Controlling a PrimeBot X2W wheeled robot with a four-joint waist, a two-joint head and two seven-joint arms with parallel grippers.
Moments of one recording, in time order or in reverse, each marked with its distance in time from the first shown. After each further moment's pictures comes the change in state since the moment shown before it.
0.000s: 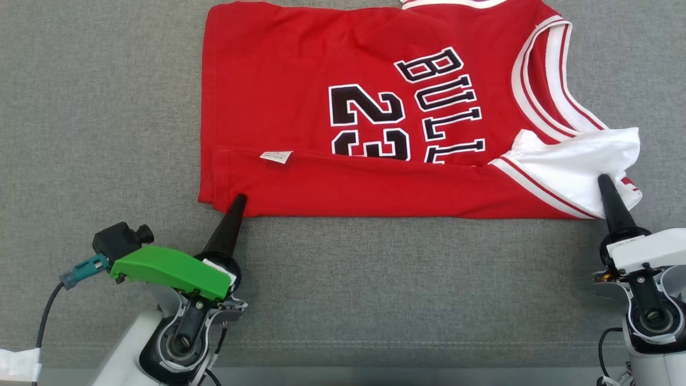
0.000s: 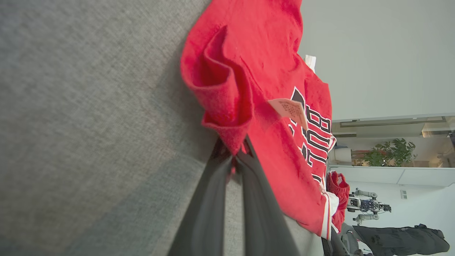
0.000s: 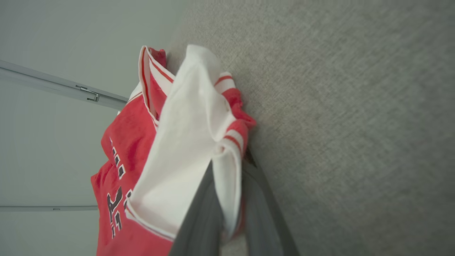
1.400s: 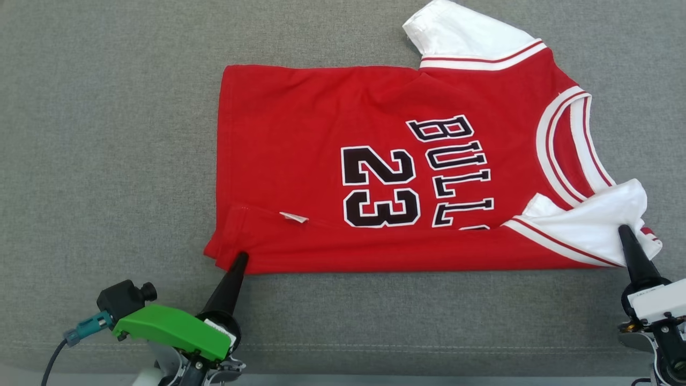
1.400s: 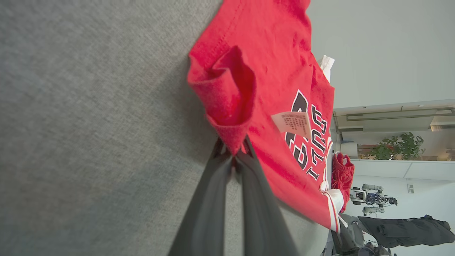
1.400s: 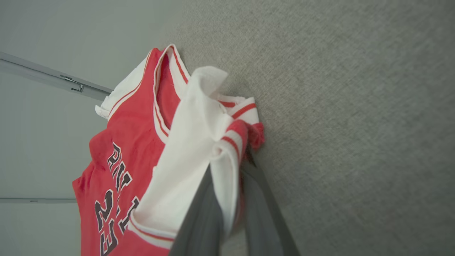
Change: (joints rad) left arm 0.179 0.055 -0.025 -0.081 0.018 0.000 -0.029; right arm 0.182 -0.045 -0.040 -0.064 0.001 -0.002 0.017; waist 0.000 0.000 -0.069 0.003
